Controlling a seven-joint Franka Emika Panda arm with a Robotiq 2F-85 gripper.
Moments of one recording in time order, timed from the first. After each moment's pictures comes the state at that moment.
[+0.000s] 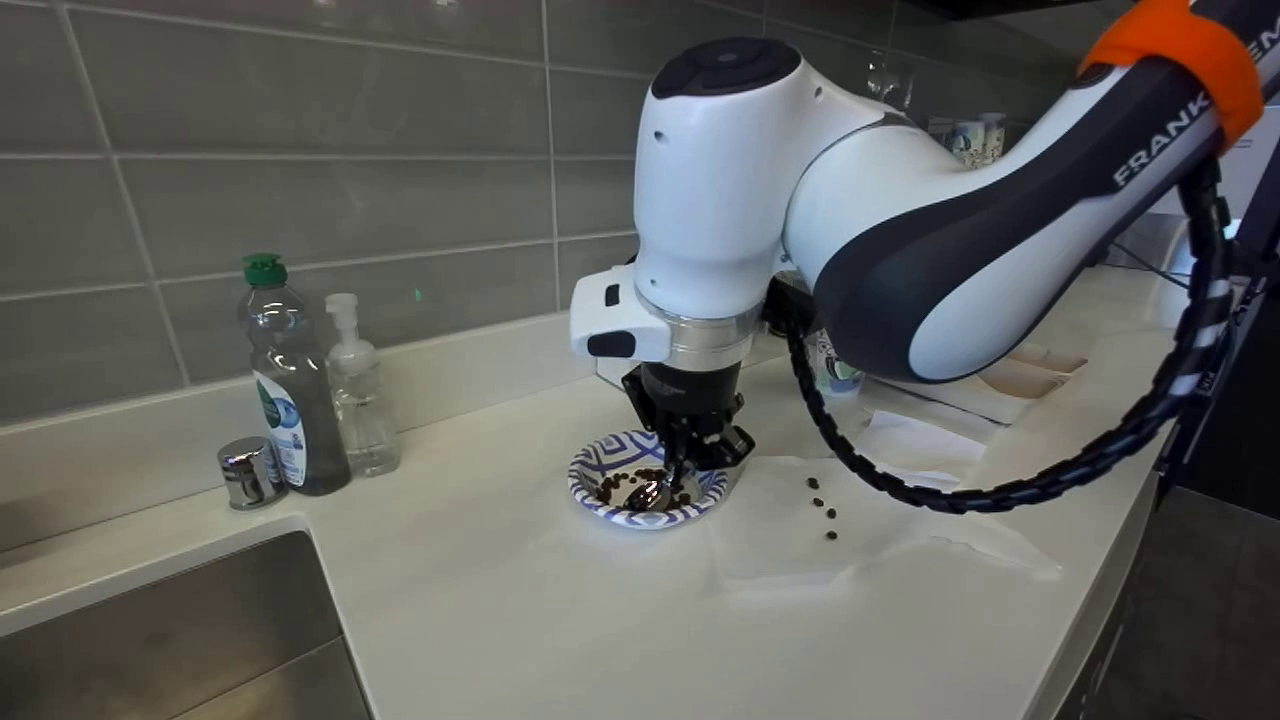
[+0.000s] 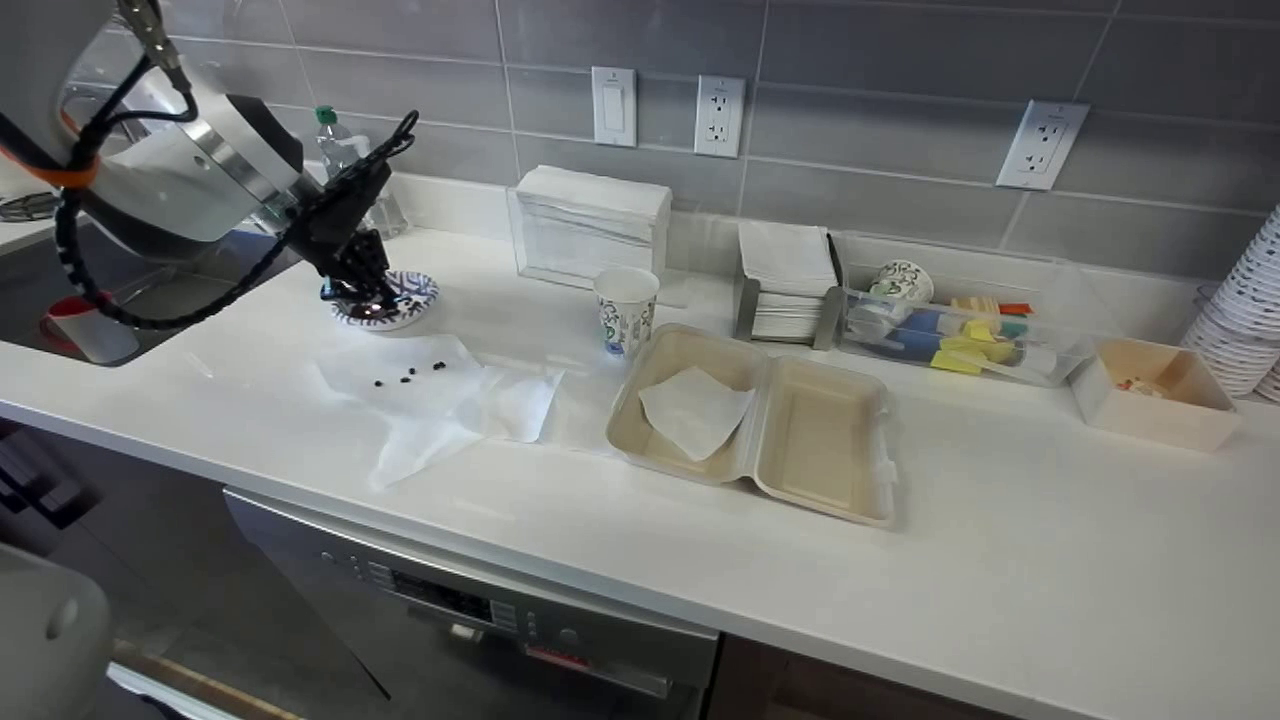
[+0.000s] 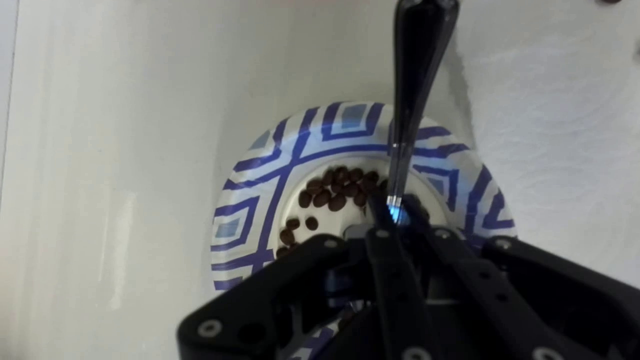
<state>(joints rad) 0.21 0.18 0.23 -2.26 -0.78 2.52 -0.67</state>
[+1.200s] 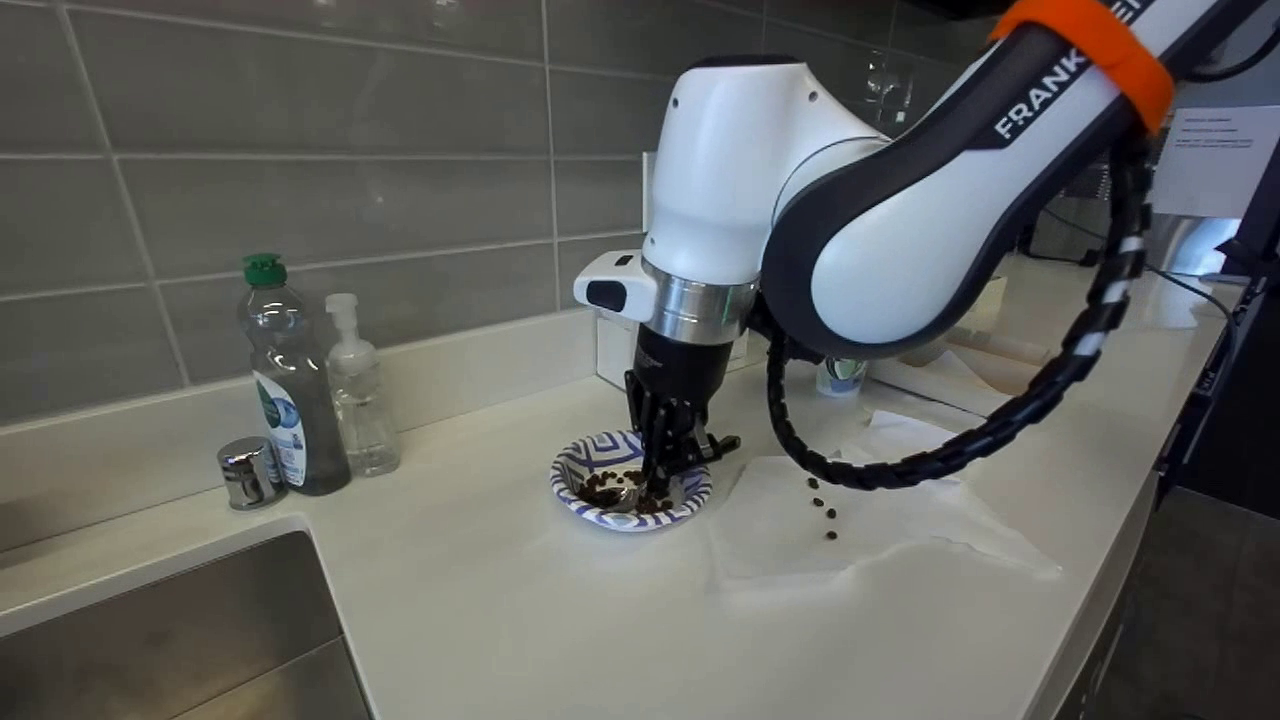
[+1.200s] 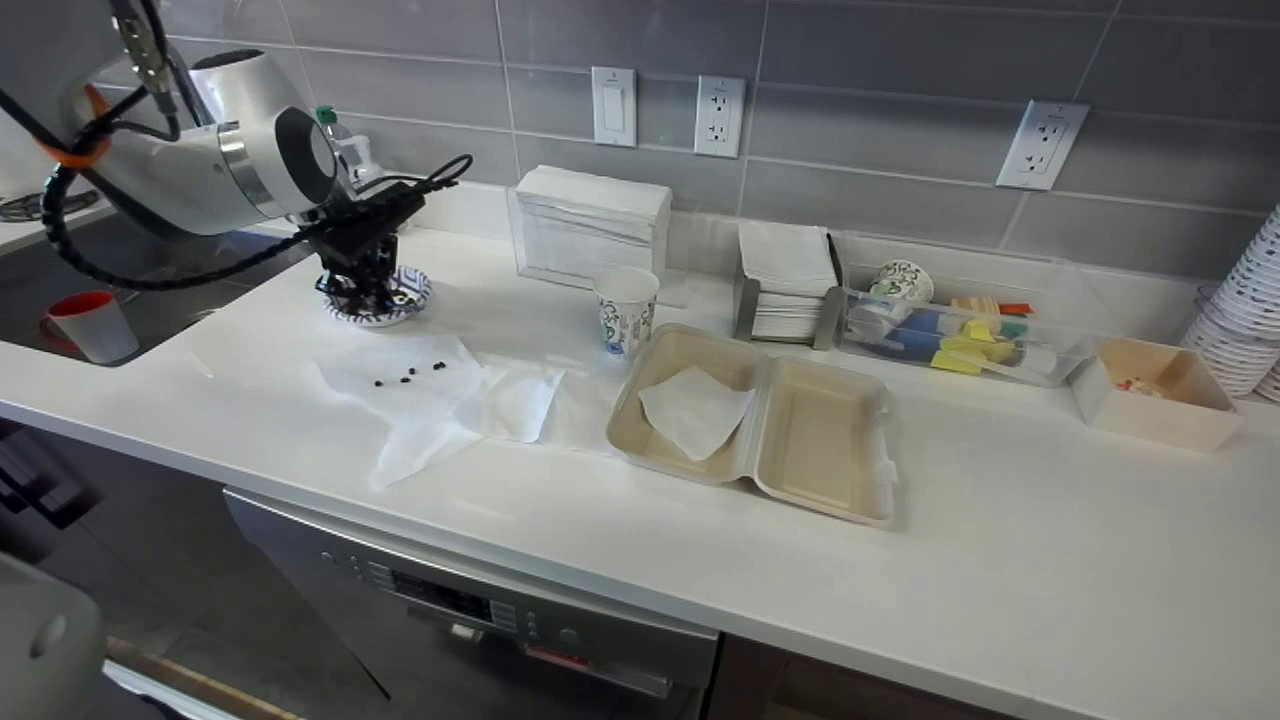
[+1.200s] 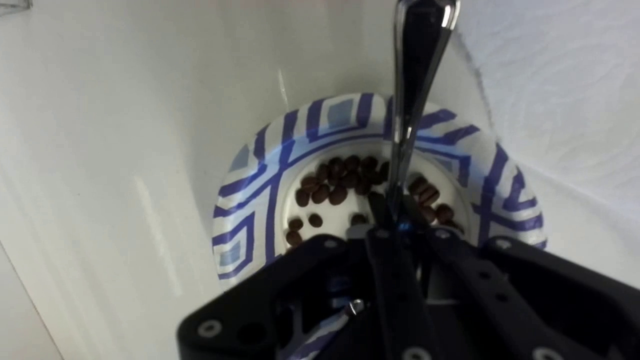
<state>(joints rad) 0.15 0.21 0.24 -2.25 -0.36 2.67 -0.73</state>
